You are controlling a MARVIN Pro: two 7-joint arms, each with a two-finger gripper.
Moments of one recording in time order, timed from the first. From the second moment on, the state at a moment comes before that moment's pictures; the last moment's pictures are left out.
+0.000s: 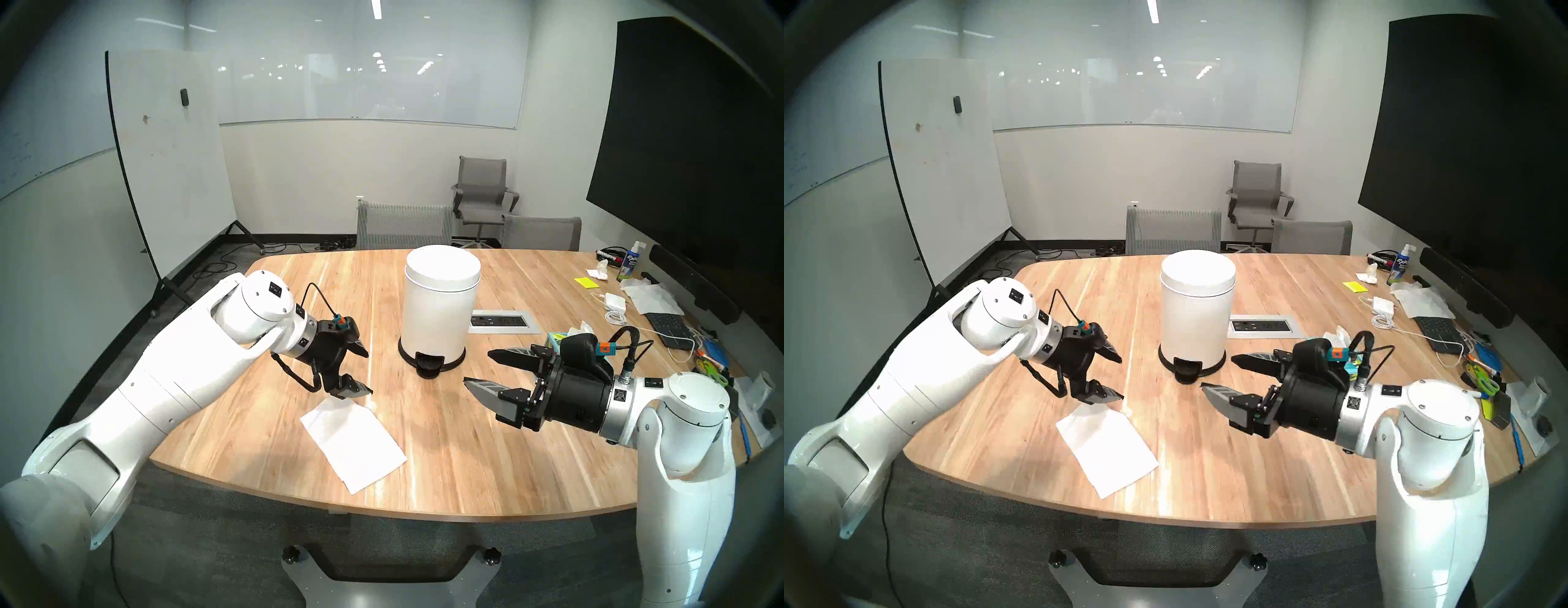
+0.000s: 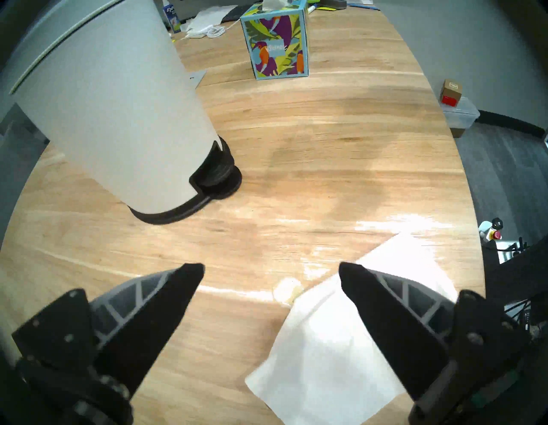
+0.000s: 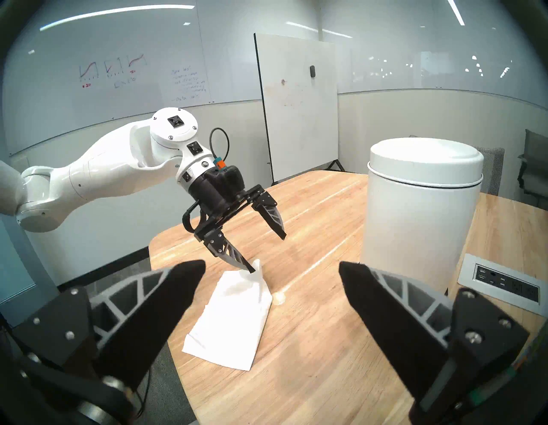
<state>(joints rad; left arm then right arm) 0.95 -0.93 -0.94 -1.55 0.03 0.49 -1.11 -1.80 -1.35 1.89 -2.28 0.14 0.71 1.11</state>
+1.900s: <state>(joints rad) 1.17 -0.89 -1.12 -1.63 -0.13 0.56 -0.99 -1.80 -1.36 1.89 -2.28 0.13 0.71 1.11</state>
